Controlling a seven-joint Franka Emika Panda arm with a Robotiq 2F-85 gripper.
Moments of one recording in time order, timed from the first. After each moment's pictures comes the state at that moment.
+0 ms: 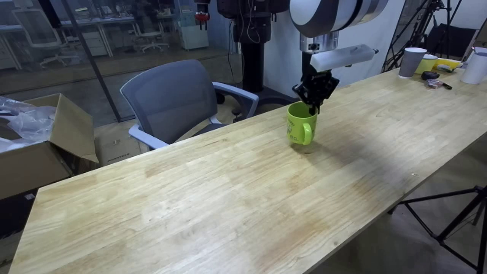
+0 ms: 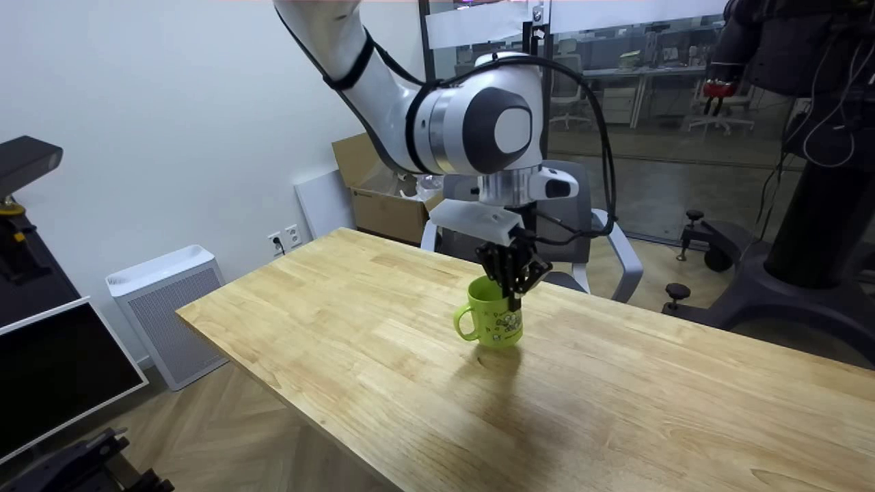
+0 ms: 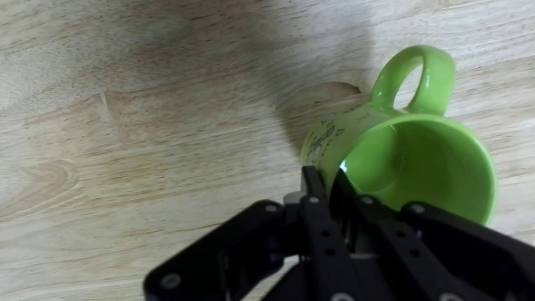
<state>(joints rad) 0.00 0.69 -0.11 -1.76 0.00 2.39 0.16</state>
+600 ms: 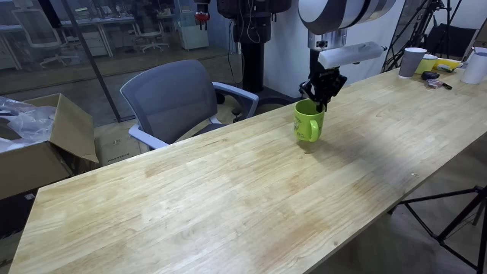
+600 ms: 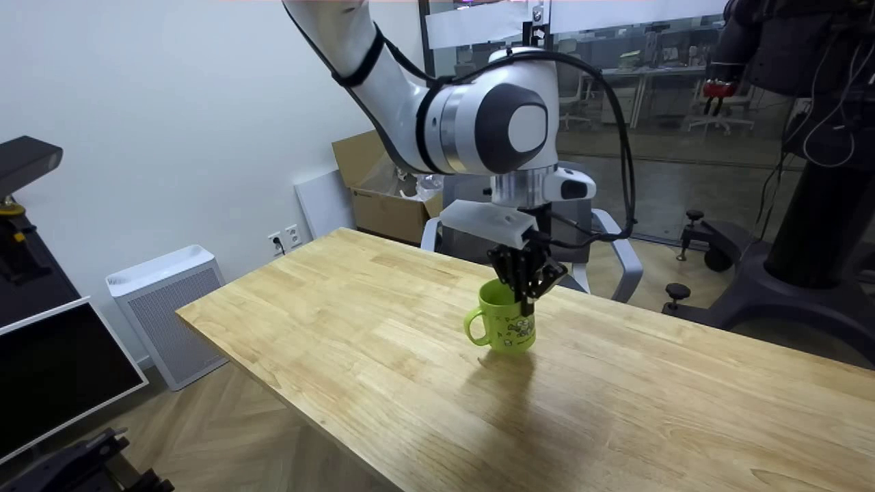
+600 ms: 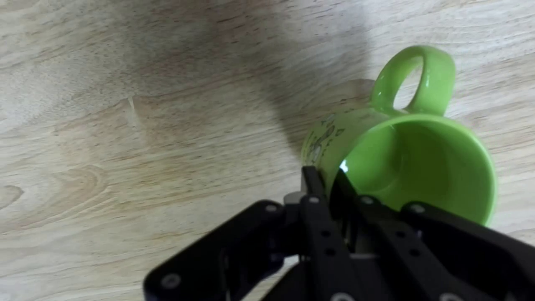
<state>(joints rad) -0.02 0.67 -0.13 -1.77 0.00 2.39 0.16</state>
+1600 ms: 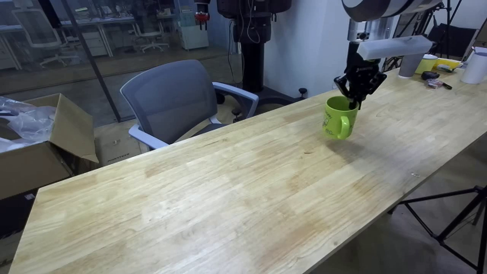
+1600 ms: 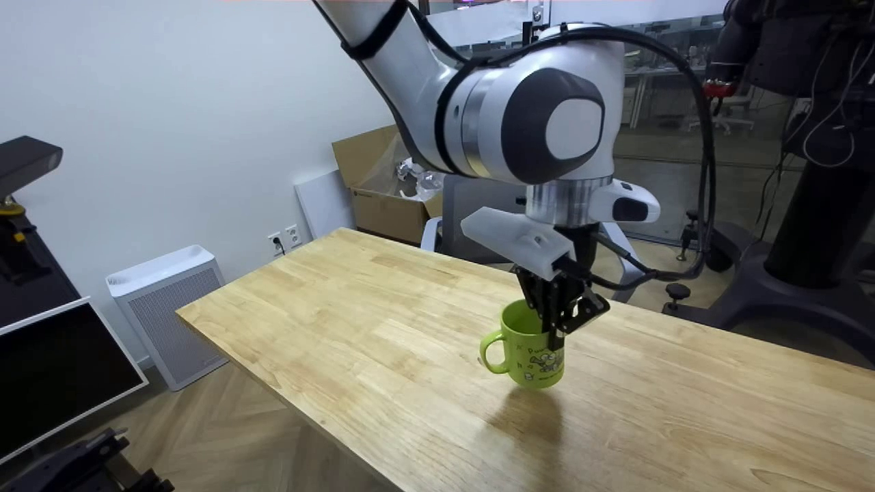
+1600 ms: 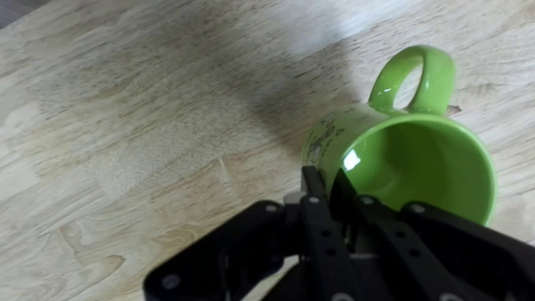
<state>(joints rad) -0.13 0.55 -0.15 -1.95 0.05 2.42 0.16</state>
